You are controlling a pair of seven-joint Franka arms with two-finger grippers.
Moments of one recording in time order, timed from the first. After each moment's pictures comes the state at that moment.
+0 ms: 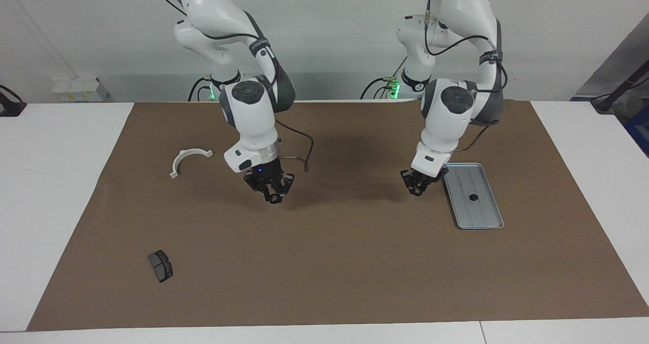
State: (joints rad) left arm -0.12 0.21 -0.13 -1.97 0.05 2.24 -0.35; right arm 0.32 0.29 0.11 -1.90 -0.10 2.41 0.69
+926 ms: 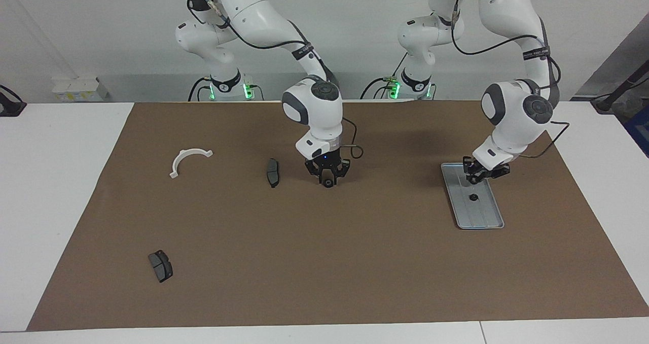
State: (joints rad) left arm 0.18 0.15 -0.13 -2.13 0.05 2.21 0.36; right arm 0.55 0.41 0.11 -1.89 -0.19 2.46 0.96
